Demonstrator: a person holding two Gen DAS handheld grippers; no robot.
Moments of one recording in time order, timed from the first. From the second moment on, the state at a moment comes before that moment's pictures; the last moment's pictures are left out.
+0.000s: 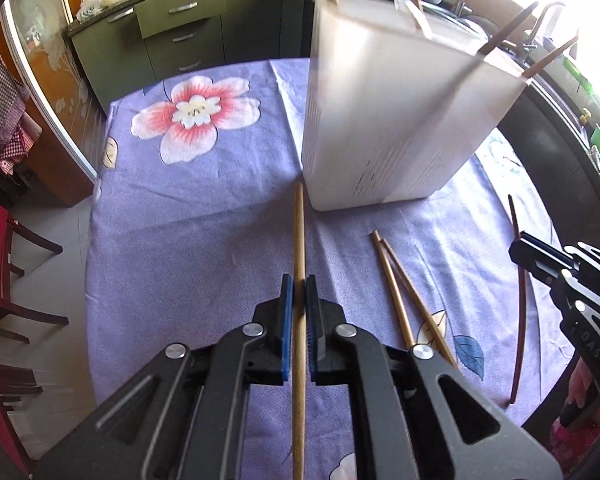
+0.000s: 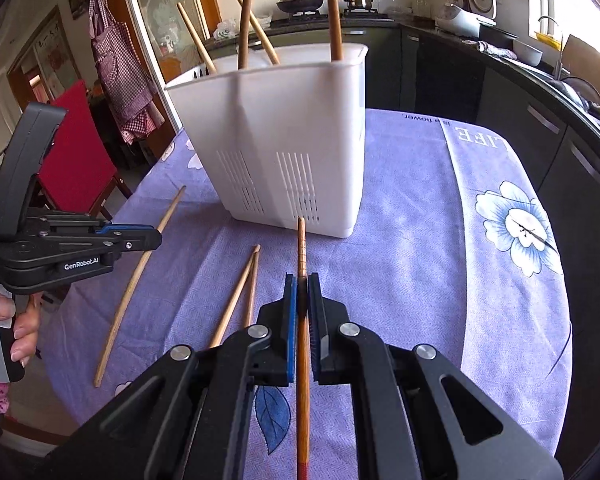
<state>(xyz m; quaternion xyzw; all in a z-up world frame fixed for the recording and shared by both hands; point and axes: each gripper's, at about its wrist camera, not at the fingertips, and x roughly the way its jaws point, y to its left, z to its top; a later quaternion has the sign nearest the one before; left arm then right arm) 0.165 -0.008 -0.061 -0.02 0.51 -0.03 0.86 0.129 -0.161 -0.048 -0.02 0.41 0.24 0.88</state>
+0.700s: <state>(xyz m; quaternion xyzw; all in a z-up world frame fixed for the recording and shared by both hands) 0.092 -0.022 0.033 0.01 0.42 -0.07 0.91 0.076 -0.198 0.024 0.02 0.33 0.26 0.91</state>
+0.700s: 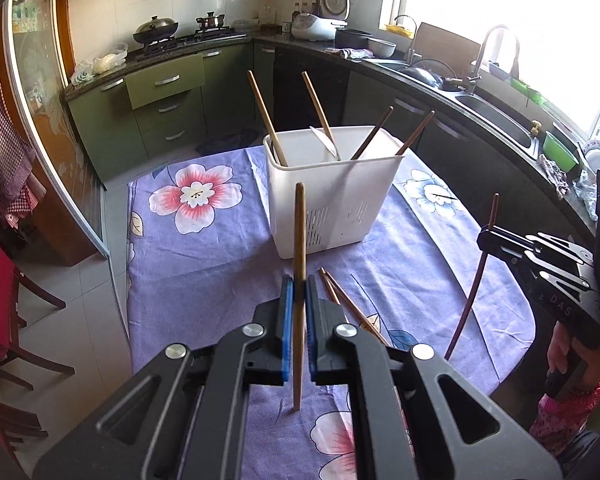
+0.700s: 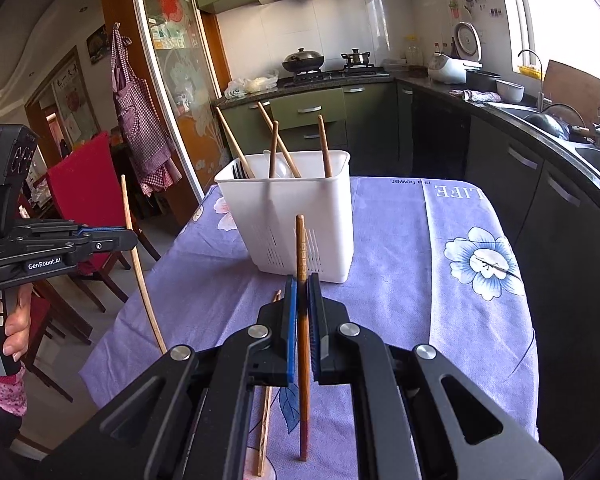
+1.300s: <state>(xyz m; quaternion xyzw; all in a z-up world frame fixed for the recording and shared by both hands) 0.083 -0.024 0.050 0.00 0.40 -0.09 0.91 0.065 -0.198 0.042 0.03 0.31 0.27 0.91</state>
